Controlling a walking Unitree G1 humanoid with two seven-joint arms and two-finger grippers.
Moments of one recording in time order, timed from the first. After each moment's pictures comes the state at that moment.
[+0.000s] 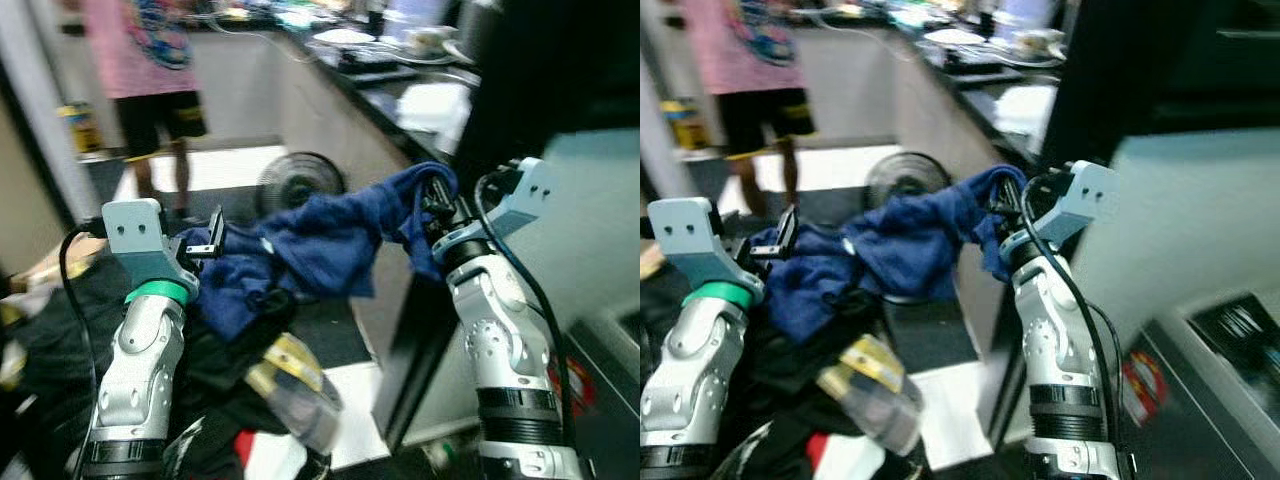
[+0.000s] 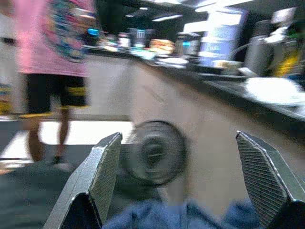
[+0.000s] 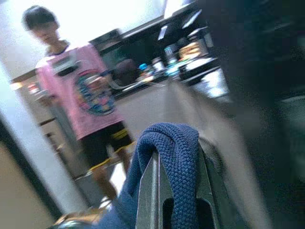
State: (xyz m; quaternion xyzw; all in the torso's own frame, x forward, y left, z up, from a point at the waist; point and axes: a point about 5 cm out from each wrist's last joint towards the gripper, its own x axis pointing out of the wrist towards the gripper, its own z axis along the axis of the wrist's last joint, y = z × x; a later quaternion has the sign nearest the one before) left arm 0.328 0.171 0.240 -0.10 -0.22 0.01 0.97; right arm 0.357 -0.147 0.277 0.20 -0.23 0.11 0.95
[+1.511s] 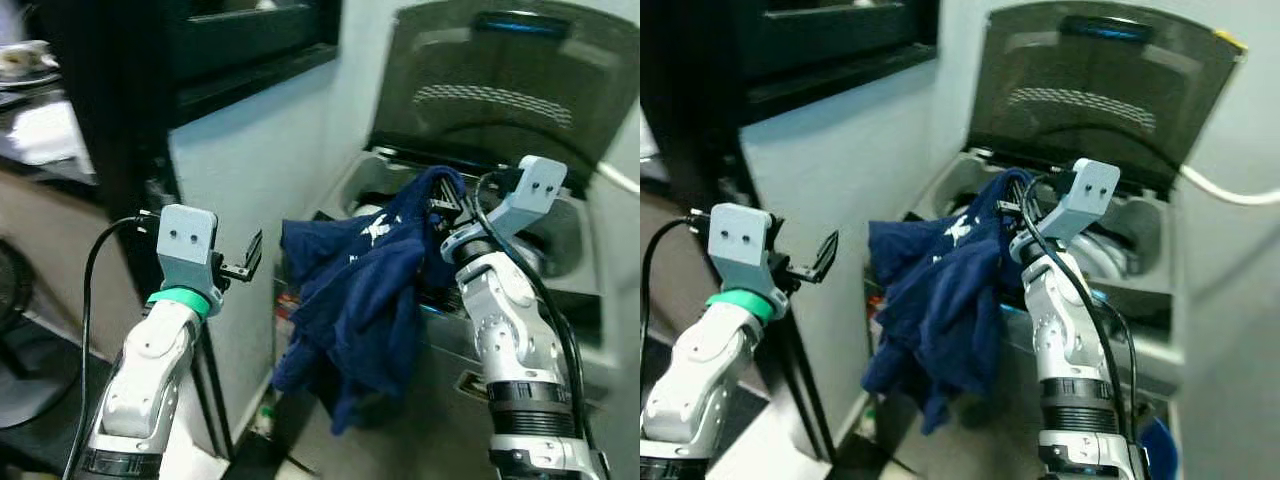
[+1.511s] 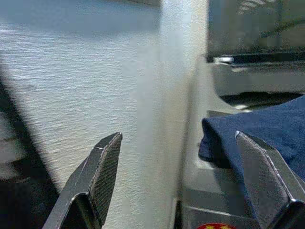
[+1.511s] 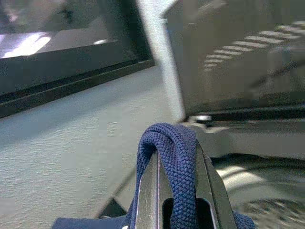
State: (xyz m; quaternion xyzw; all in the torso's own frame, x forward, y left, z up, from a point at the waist) left arm 0.322 0.161 0.235 0.05 -0.15 -0.06 0.99; right arm 0.362 -0.156 0.278 0.17 -0.22 0.10 0.95
